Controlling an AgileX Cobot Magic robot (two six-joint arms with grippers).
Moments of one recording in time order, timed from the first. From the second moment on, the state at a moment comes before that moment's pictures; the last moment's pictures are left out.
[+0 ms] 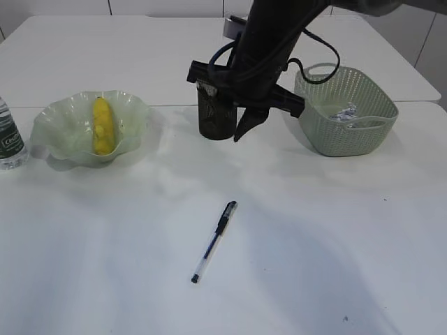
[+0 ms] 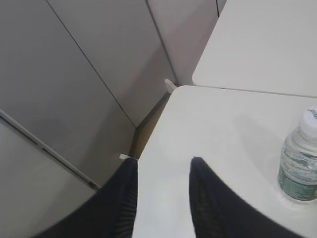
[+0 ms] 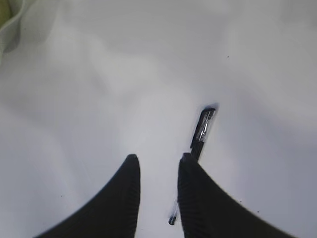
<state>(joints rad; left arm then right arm) 0.08 1.26 -1.01 0.99 0.55 -0.88 0.46 2.13 -2.00 0.19 1.23 0.60</state>
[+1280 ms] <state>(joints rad) 0.08 1.26 -1.01 0.98 0.54 -0.88 0.50 2.20 -1.76 0.30 1.14 0.66</state>
